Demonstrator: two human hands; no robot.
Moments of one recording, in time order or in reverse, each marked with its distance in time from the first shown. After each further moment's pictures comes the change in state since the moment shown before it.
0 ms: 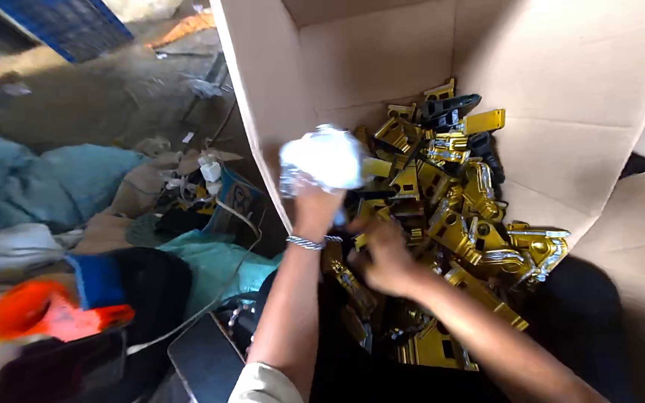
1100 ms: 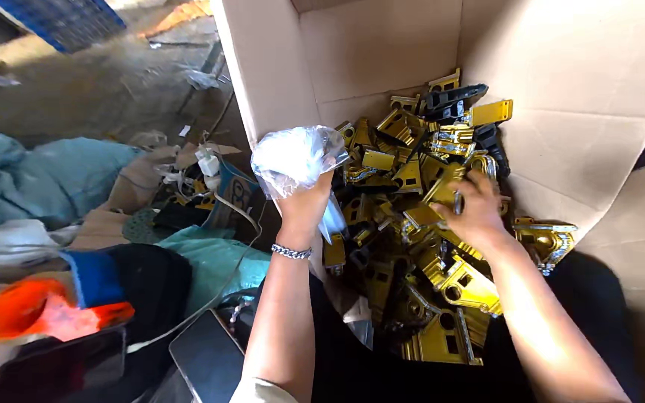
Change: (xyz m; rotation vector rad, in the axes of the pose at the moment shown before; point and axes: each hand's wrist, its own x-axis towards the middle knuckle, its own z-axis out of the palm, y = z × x) left_hand 0.013 -0.018 -0.010 -0.327 0.113 0.004; right_hand -0.023 0.059 -0.089 -0.104 0.534 0.319
